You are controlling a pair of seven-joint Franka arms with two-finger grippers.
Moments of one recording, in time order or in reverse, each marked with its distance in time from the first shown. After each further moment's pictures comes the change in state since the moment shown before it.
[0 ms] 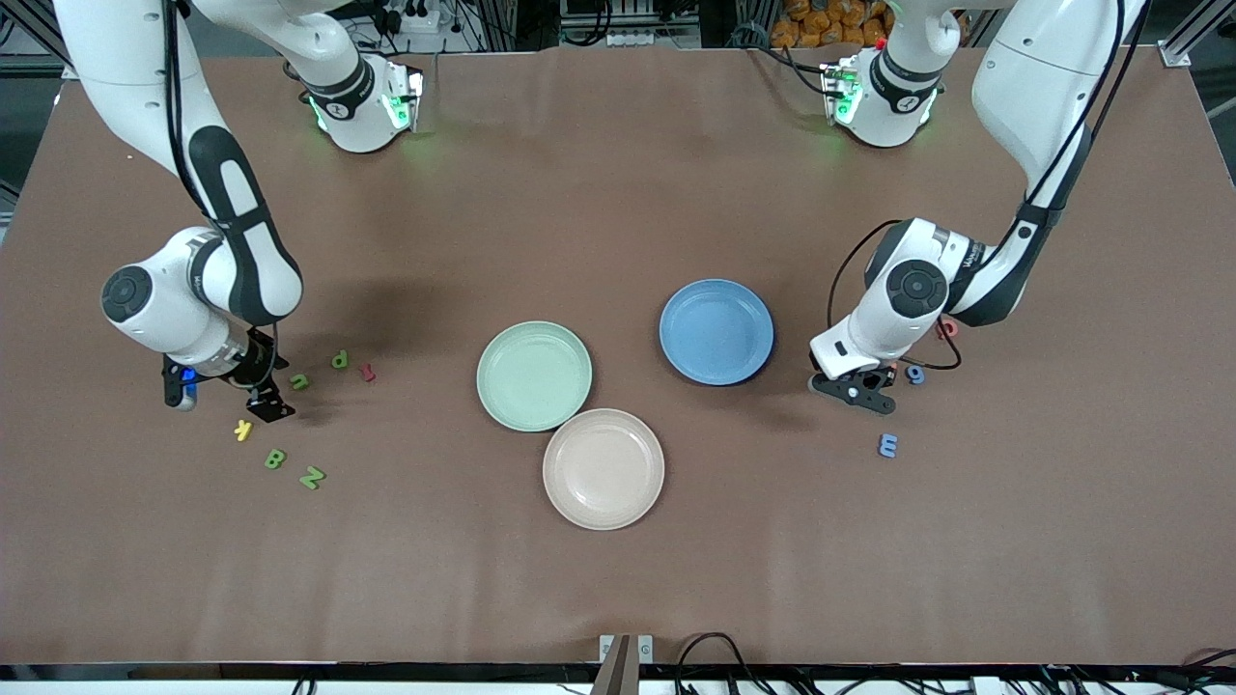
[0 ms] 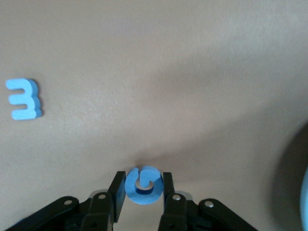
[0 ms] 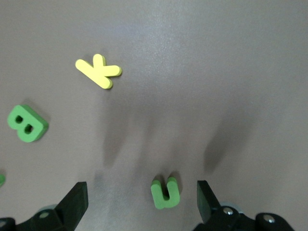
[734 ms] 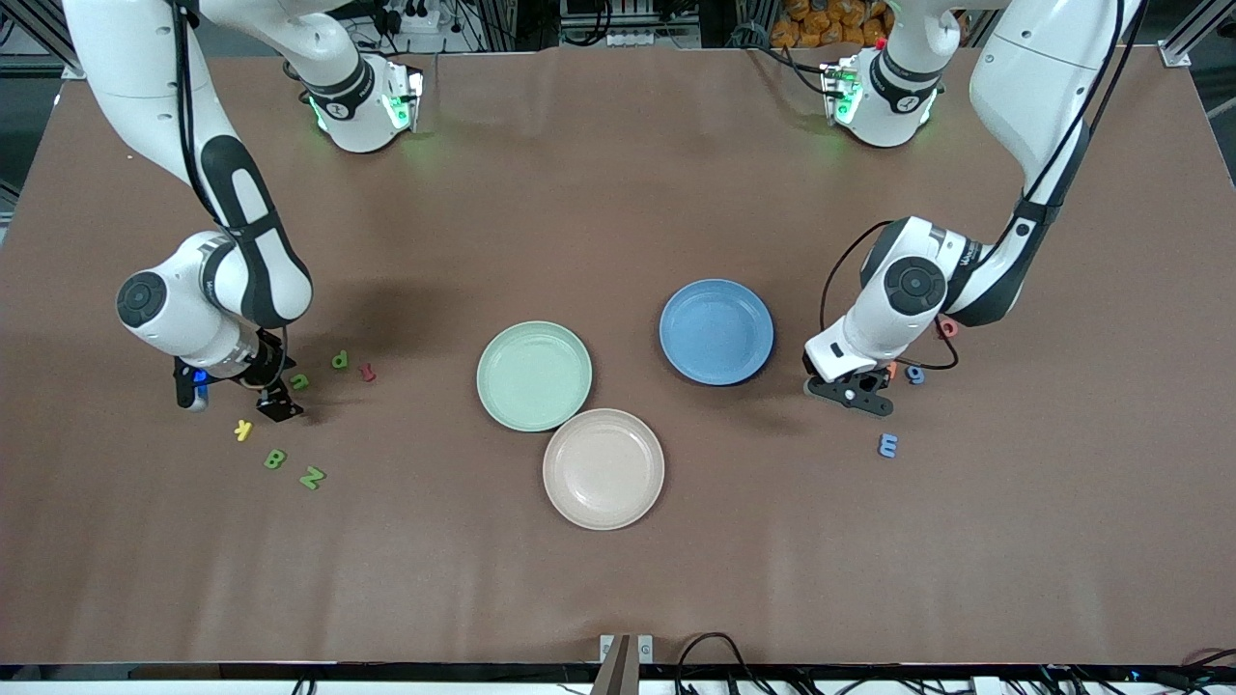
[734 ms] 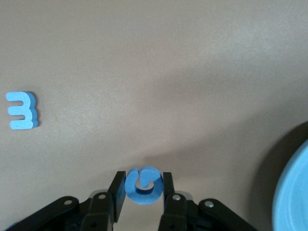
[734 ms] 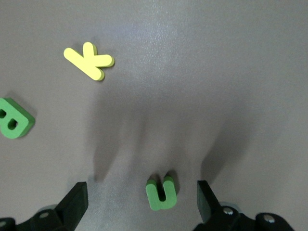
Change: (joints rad) left arm -0.005 -0.006 -0.016 0.019 -0.027 0.000 -0.022; right arm 0.006 0.024 0.006 0.001 0.006 0.006 0.000
